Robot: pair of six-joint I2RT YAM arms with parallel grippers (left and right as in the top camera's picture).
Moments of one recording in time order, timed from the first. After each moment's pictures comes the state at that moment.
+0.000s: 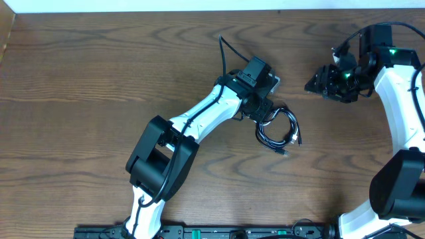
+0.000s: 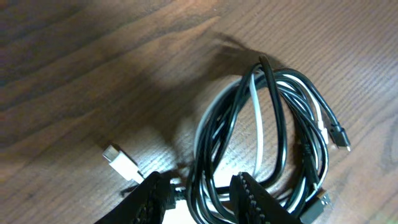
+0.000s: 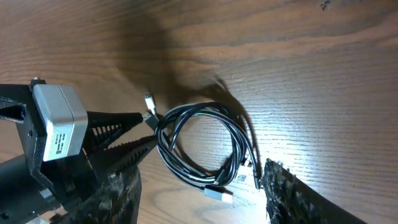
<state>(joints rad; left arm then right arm) -0.66 2.08 1.54 -0.61 0.29 -0.09 -0.09 1.77 1.51 -1.09 -0.46 0.17</state>
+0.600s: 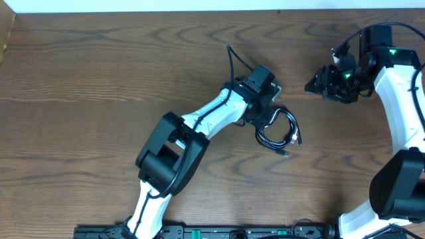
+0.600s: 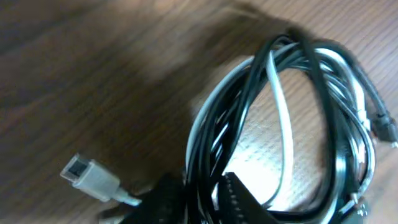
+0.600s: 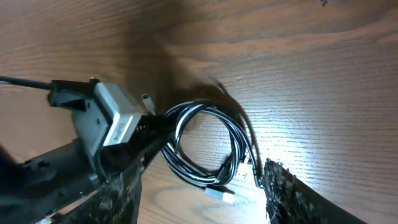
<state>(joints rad) -0.69 2.16 1.53 -0.60 0.28 -0.10 -0.09 1.77 1.51 -1.10 -0.46 0.17</state>
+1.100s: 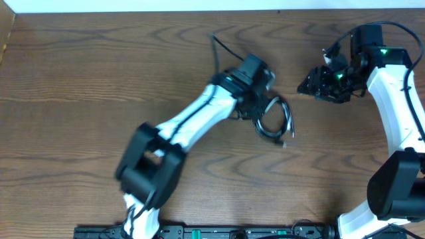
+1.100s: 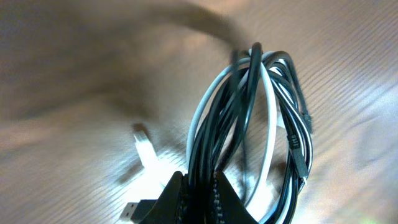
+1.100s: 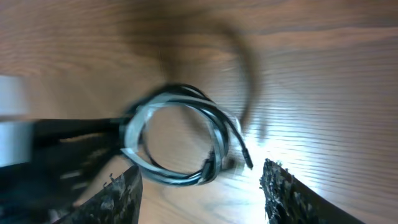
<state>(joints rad) -0.63 1.96 1.53 -0.67 0.29 -0.17 -0.03 1.77 1.51 -1.10 -0.49 0.17</state>
